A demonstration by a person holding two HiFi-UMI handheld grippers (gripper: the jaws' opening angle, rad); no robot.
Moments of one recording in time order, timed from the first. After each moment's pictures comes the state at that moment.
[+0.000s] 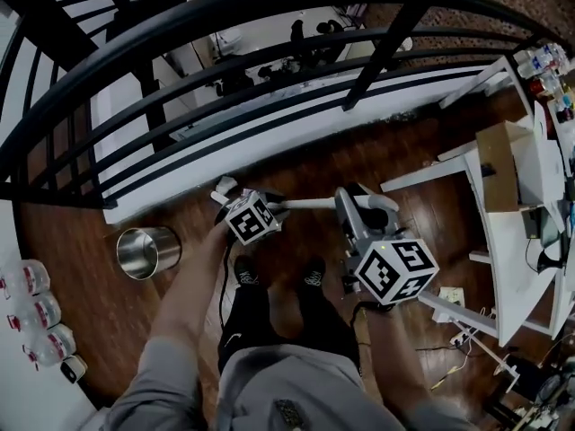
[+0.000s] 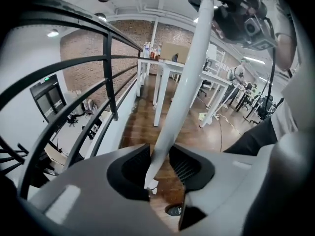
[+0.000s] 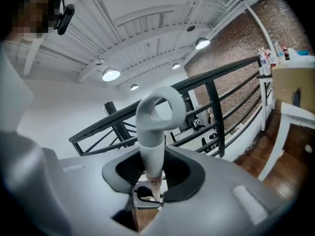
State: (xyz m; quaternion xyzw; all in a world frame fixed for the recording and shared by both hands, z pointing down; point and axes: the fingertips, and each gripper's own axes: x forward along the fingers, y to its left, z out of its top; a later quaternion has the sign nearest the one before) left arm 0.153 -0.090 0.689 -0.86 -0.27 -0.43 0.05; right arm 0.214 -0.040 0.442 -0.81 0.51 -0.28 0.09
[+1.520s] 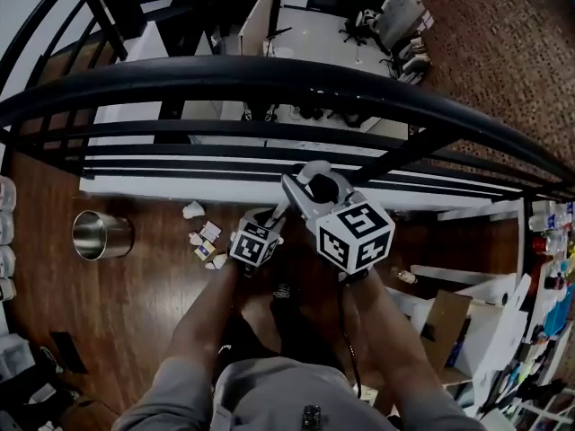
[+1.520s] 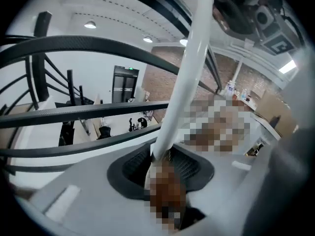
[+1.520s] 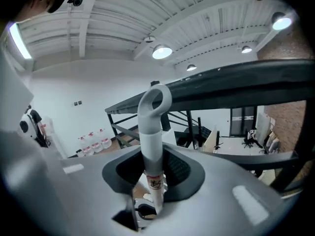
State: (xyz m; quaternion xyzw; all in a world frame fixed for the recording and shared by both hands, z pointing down) left arm 0.393 -0.169 0.712 -0.91 0.13 -0.33 -0.22; right arm 0.404 -0.221 0.451 -0.58 0.78 -0.22 -0.09
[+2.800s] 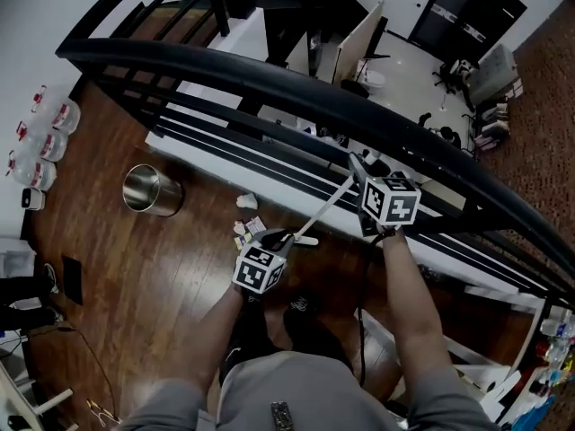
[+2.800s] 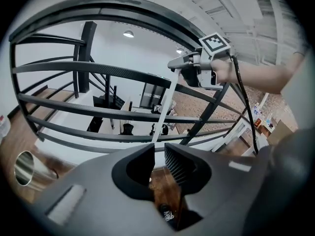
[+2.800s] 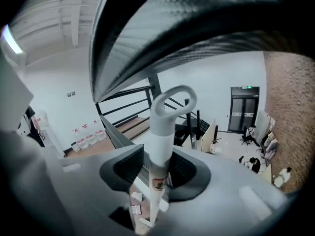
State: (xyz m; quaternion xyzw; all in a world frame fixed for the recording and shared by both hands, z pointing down) left arm 0.268 -0.206 0.649 -0.86 0.30 -0.29 -0.28; right arm 0.438 -0.363 0.529 -0.57 0.77 -0.25 -0.14
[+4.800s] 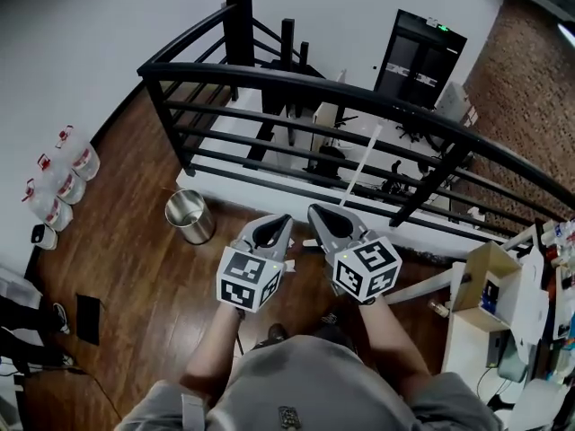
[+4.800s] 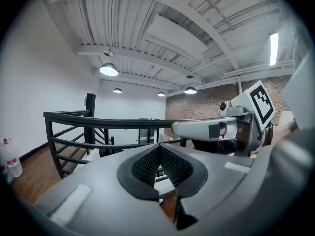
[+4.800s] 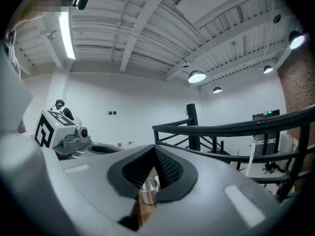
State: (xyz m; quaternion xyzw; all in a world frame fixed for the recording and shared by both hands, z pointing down) left arm -0.001 0.016 0.313 -0.94 0.31 -0.09 -0.07; right arm 0.038 0.019 0.287 -0.51 0.85 -0.09 -0.02
